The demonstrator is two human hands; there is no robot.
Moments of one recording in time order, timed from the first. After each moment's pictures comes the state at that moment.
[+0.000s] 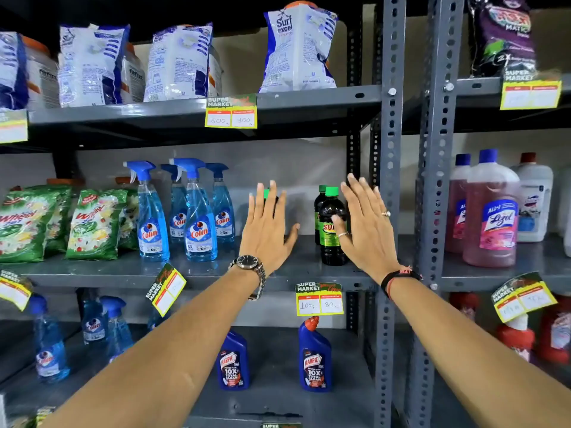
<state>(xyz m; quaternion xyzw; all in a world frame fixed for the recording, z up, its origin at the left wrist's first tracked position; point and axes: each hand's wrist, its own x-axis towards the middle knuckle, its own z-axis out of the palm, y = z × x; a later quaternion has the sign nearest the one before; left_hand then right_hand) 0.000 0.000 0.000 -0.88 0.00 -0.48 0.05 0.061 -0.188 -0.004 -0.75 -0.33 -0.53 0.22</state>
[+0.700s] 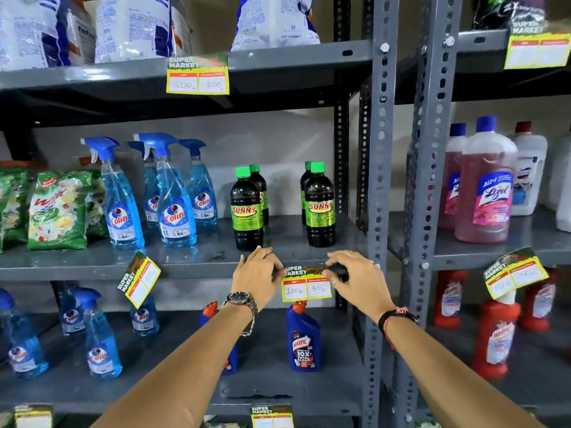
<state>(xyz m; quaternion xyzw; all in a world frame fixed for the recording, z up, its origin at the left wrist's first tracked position) 0.041 0.011 -0.109 -0.95 -0.02 -0.29 -0.12 0.093 -0.204 -0.118 -0.84 -0.32 -0.32 0.30</state>
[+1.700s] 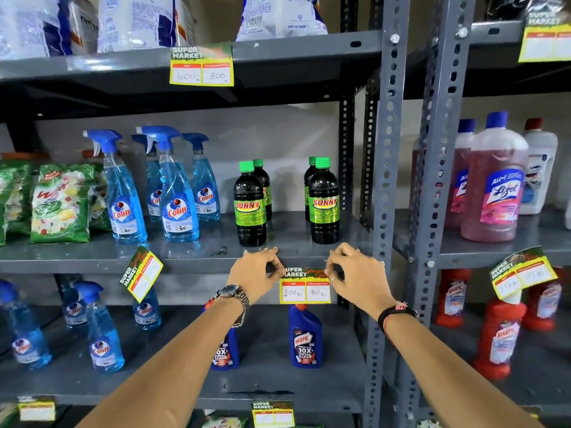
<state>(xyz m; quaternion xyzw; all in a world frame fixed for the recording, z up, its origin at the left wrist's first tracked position) 0.037 0.026 -0.105 -0.95 0.01 -0.26 -0.18 0.089 -0.196 -0.112 -0.86 -0.33 -0.35 0.17</state>
